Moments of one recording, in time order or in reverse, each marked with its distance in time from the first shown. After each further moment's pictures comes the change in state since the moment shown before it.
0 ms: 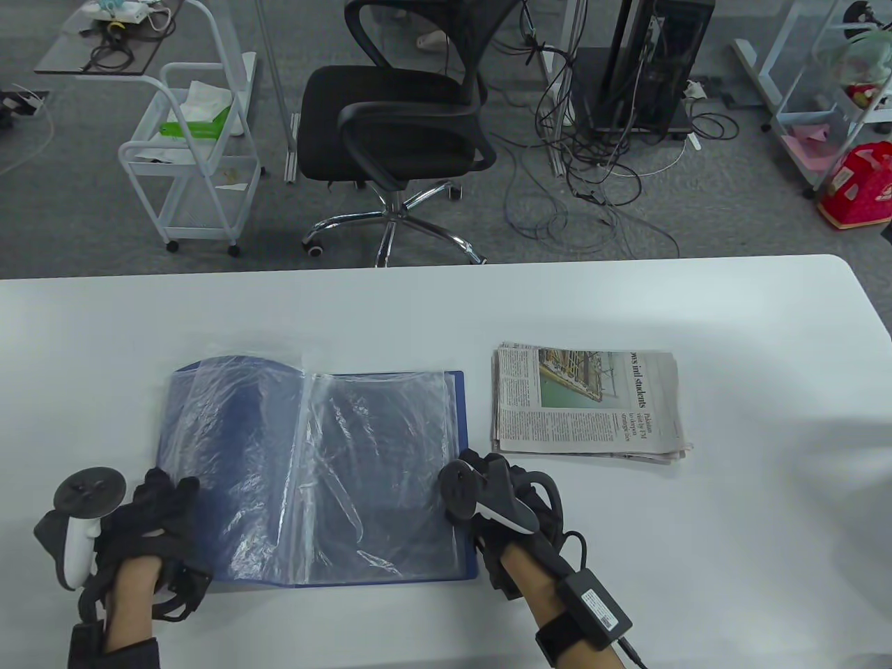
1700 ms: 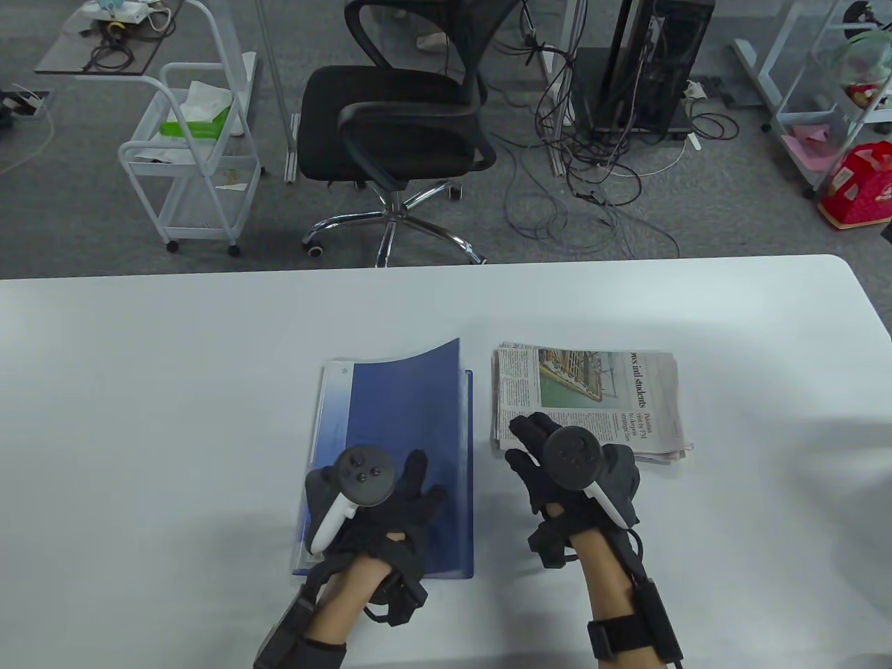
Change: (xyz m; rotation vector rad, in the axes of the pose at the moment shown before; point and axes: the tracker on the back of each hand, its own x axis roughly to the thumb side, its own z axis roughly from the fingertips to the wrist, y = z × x) left_hand 0.159 -0.231 0.079 -0.309 -0.363 -0.355; right_hand -0.094 -0.058 0.025 -0.296 0.146 -0.424
